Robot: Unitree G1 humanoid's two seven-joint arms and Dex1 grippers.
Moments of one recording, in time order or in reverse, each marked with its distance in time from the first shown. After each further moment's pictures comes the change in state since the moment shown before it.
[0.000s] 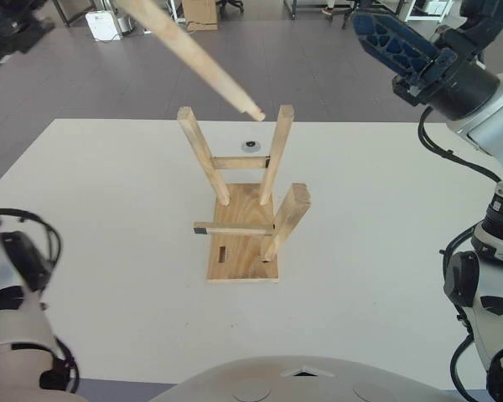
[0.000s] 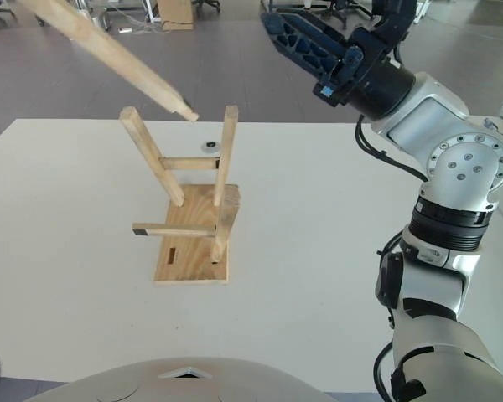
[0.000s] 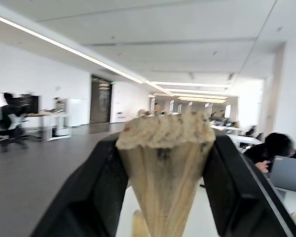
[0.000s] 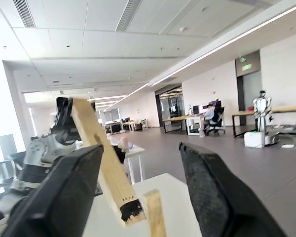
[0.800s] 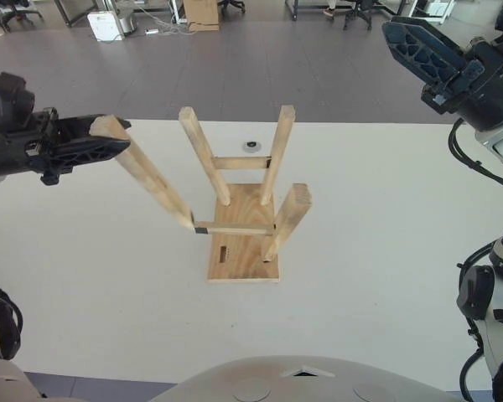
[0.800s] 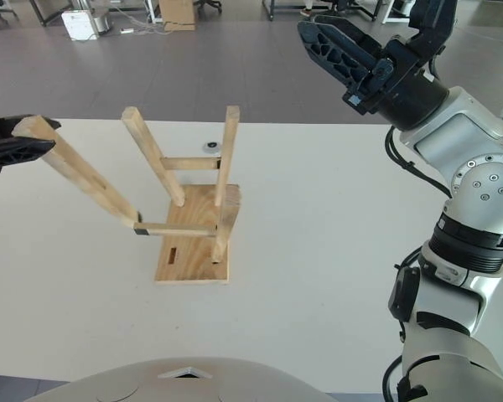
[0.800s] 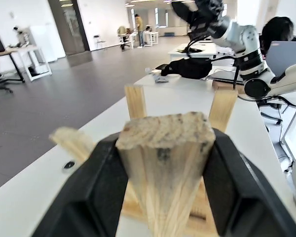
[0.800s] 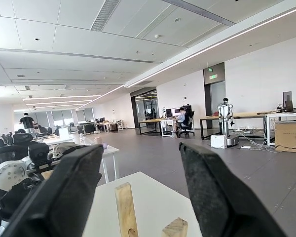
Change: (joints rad) left arm 0.470 0.079 -0.121 0.005 0.449 -0.488 -0.686; right arm 0.106 -0.061 -0.071 -0.074 -0.045 -0.002 -0.001
